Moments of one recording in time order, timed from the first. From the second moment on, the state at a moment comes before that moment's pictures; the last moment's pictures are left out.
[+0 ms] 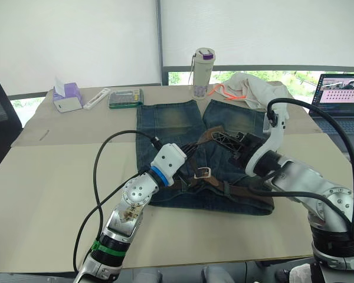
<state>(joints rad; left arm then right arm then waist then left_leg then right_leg) -0.33 0.18 -0.26 -0.21 0.01 0.05 -0.43 -0.43 -0.58 -0.08 -0.47 1.83 0.72 -0.55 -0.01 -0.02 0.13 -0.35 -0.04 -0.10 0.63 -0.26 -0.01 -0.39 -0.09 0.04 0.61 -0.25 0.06</state>
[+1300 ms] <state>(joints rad) -0.26 0.19 -0.26 -0.18 0.06 0.05 -0.41 -0.43 -0.58 -0.07 -0.47 1.82 0.72 -0.55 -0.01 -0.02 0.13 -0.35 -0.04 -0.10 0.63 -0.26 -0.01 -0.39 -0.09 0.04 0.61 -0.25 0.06</state>
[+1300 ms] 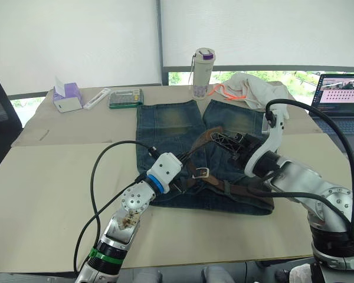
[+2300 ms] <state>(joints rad) -0.15 -0.01 0.14 -0.32 -0.72 0.69 -0.22 -0.28 -0.68 0.29 -0.41 0.45 0.45 0.54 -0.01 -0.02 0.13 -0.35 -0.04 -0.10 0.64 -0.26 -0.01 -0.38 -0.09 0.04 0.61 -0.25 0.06</state>
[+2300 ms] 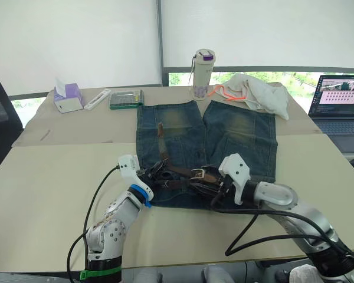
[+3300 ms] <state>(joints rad) -0.09 0.11 0.17 -0.31 -0.90 0.78 -0.23 -0.22 -0.57 0.13 -0.33 0.49 0.61 0.72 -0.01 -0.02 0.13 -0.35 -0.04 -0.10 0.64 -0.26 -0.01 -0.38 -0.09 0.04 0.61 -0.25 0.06</state>
